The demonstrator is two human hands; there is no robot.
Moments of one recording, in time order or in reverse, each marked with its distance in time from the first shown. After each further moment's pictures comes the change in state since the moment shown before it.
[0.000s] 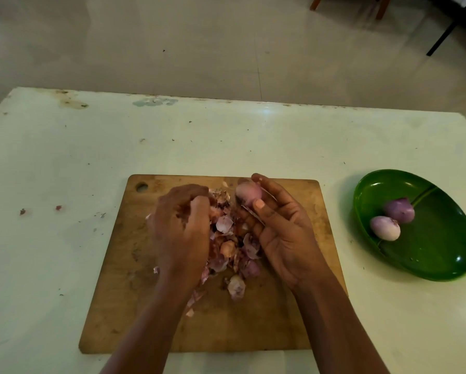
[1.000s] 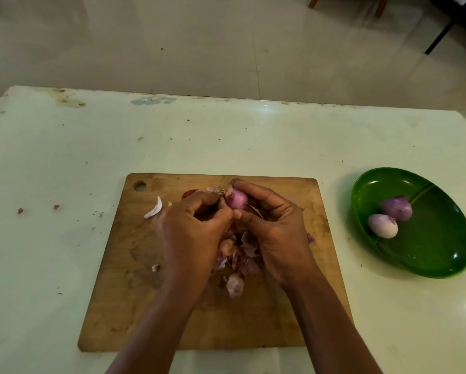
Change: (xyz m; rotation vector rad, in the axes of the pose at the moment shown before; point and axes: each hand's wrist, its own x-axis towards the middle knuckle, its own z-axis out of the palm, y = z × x) left_hand -0.009 0.007 0.005 0.168 -0.045 0.000; right_hand -0.003 0.004 0.002 -0.373 -0.045 -0.134
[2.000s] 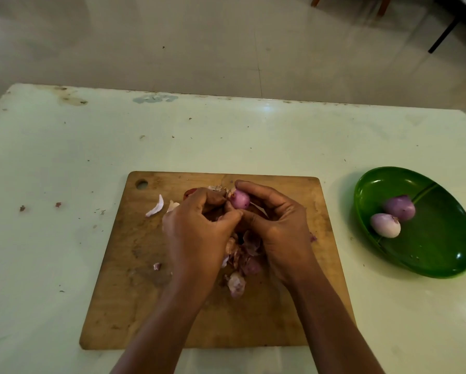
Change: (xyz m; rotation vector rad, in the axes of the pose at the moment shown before) left_hand 0.000 0.003 0.004 0.039 -0.054 -0.066; right_hand 0.001 0.002 -0.002 -0.166 0.045 -0.041
